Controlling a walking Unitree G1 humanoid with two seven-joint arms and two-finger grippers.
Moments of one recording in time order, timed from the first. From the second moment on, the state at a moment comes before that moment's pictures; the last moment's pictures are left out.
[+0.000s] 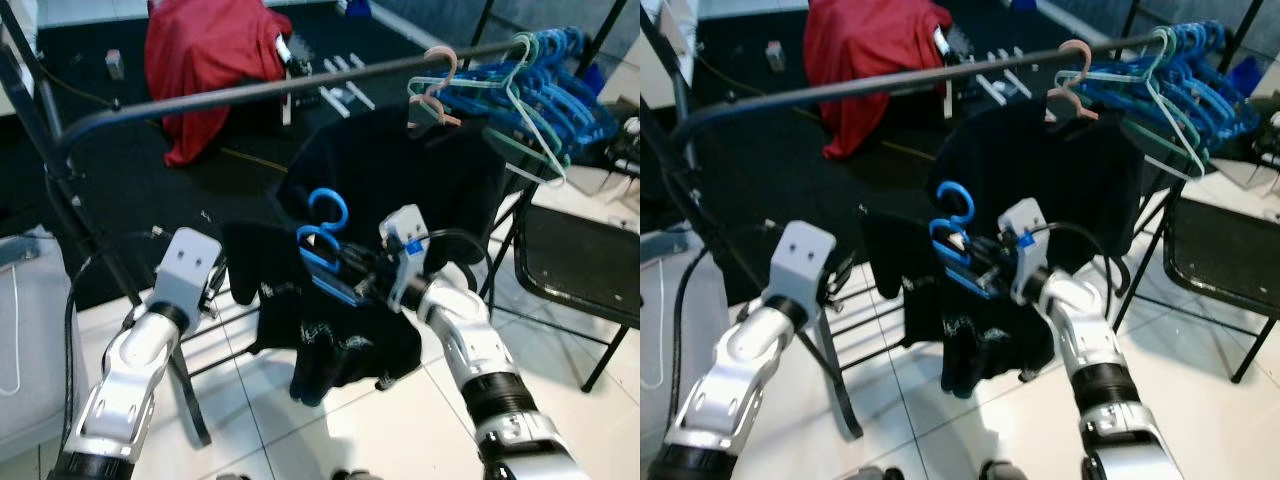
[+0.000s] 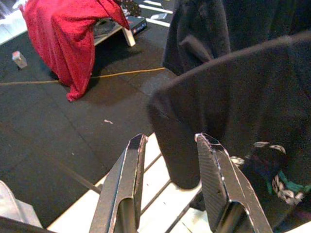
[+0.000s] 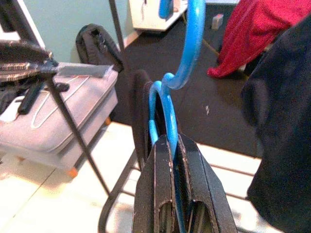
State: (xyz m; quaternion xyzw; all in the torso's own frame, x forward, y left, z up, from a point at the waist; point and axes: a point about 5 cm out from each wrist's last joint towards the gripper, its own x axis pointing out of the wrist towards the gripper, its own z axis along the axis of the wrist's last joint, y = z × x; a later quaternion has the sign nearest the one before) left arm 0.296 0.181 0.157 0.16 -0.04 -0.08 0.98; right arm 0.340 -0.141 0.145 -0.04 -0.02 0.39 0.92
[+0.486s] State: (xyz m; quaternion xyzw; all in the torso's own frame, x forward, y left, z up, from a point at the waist) left arm 0.294 0.153 0.152 0.07 0.02 -0.19 0.98; right arm 0.316 -0.107 0.154 -0.06 -0.10 0.41 0.90
